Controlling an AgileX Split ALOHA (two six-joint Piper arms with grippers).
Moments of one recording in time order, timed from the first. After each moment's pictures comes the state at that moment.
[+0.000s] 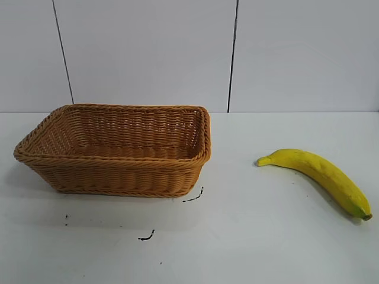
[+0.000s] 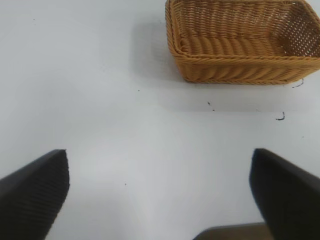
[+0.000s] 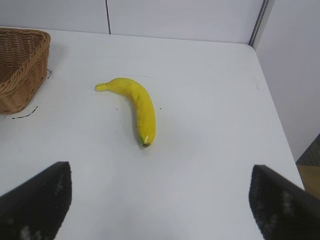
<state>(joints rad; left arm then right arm) -0.02 0.00 -0.49 -0.06 1.07 0.06 -0.02 -0.01 -0.50 0.02 1.02 -0.03</state>
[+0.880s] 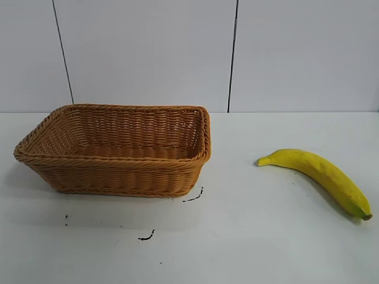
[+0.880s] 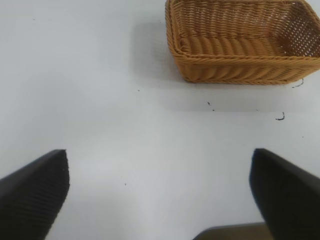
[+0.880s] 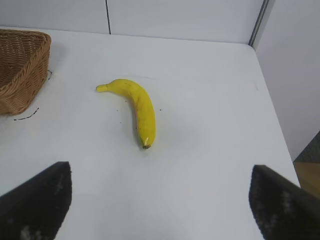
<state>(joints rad) -0.02 0.00 -0.49 -0.06 1.07 0.06 -0.02 0.48 -0.77 0.01 1.02 -0.03</state>
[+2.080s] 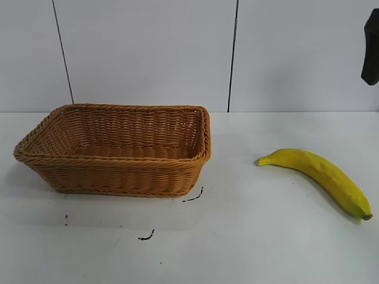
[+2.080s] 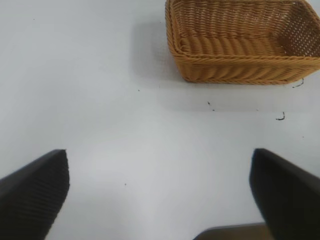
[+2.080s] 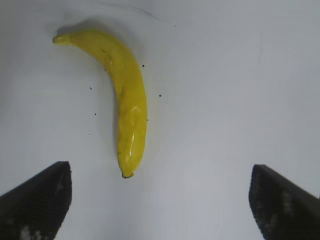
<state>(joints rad) -0.02 0.00 -0.49 -0.06 1.07 0.06 -0.02 1.79 -1.46 0.07 1.06 -0.29</state>
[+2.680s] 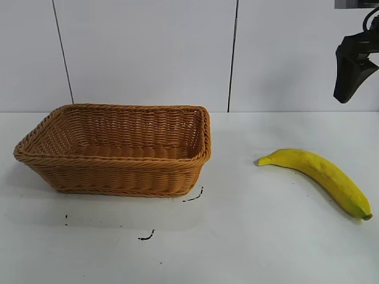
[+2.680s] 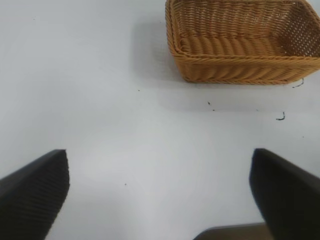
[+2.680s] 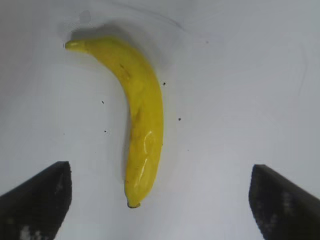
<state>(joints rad) -0.02 0.00 -0.49 -0.06 1.07 0.06 0.06 1.80 -1.46 0.06 1.01 -0.33</state>
